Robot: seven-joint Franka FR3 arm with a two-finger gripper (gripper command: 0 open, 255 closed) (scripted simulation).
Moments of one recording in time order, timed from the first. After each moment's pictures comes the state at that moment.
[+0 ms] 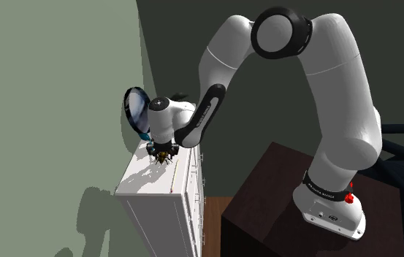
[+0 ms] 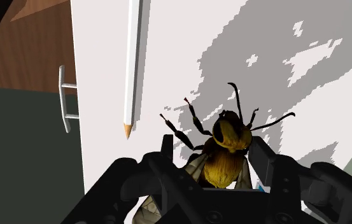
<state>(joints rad) 0.03 0.56 0.27 -2.03 -0.75 2.71 1.73</state>
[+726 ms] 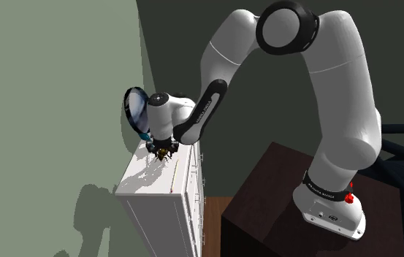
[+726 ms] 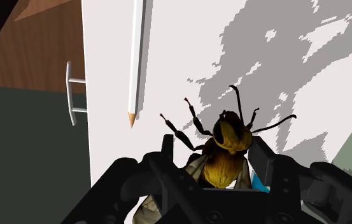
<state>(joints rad) 0.01 0.52 0.30 -2.04 -0.71 2.69 1.70</state>
